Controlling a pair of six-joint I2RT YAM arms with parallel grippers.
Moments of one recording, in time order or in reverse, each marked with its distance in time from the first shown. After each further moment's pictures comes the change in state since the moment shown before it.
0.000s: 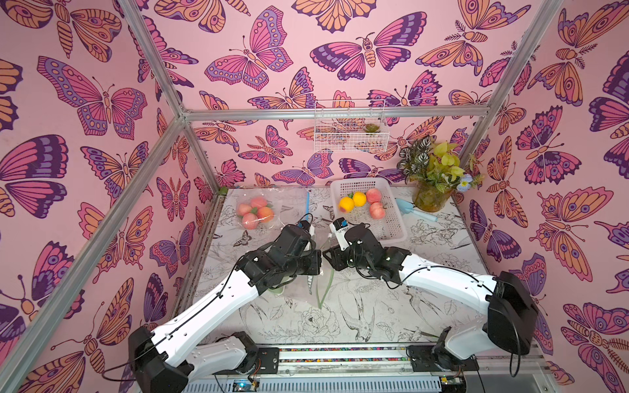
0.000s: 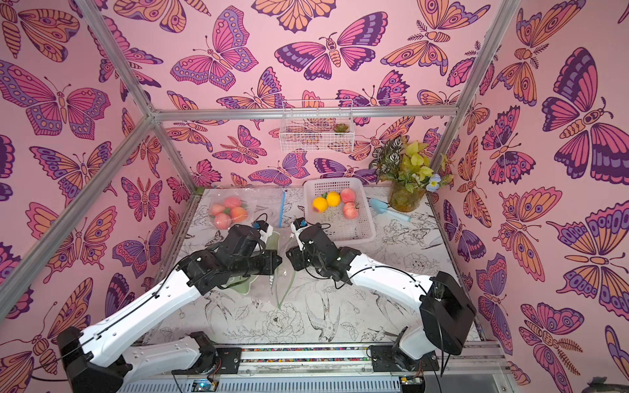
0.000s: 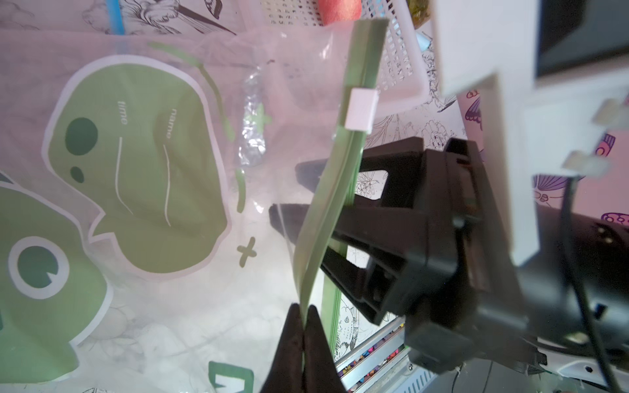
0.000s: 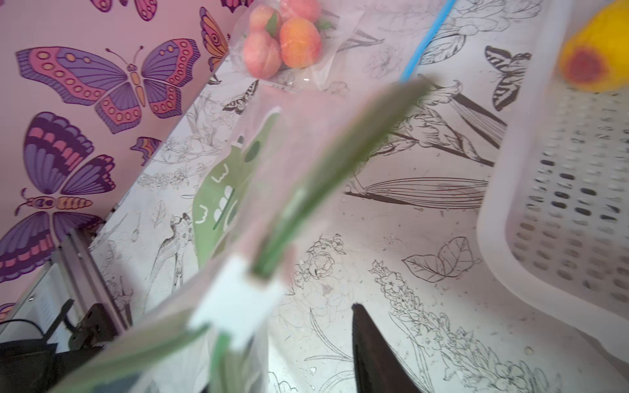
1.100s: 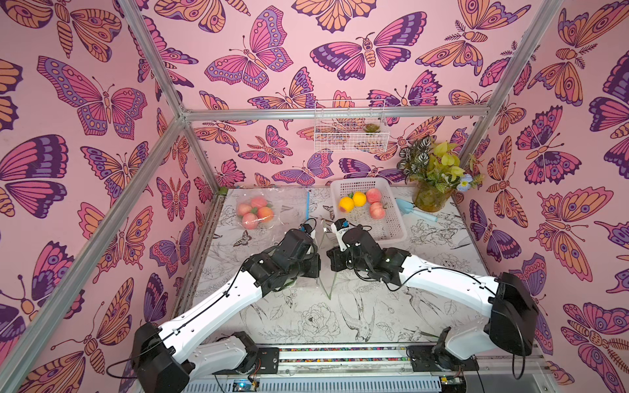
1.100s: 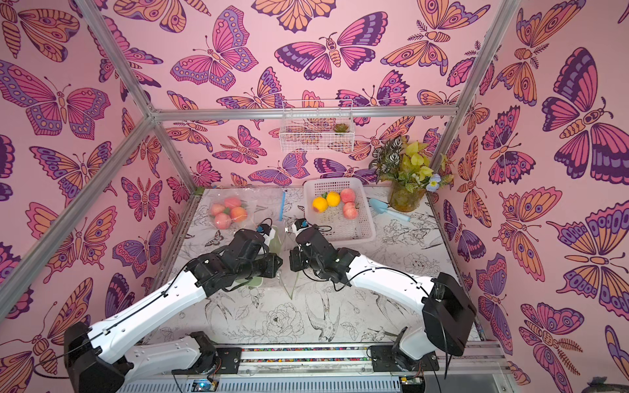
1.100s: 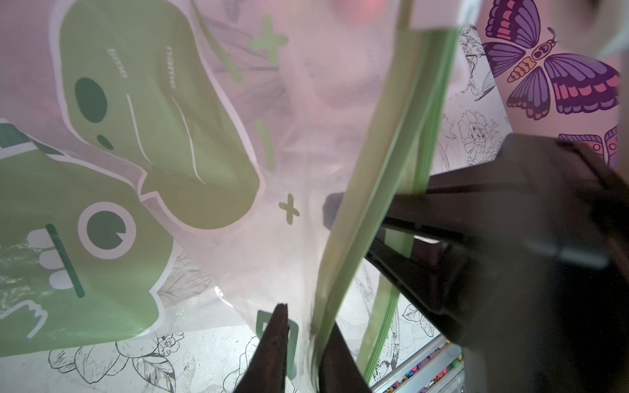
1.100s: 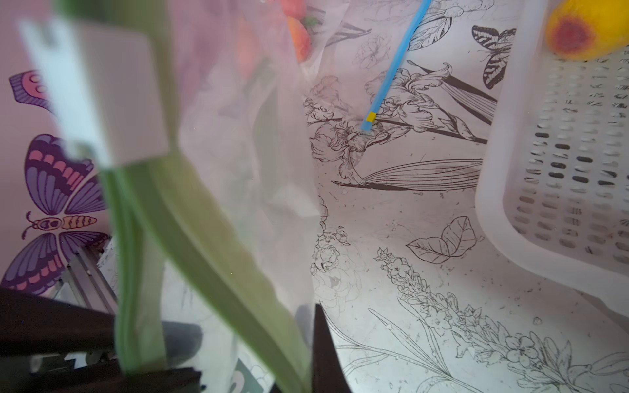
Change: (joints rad) left arm 0.000 0.038 -0.098 0.089 -0.040 0.088; right arm 0.024 -0.017 -0.012 0.014 -0.006 0.123
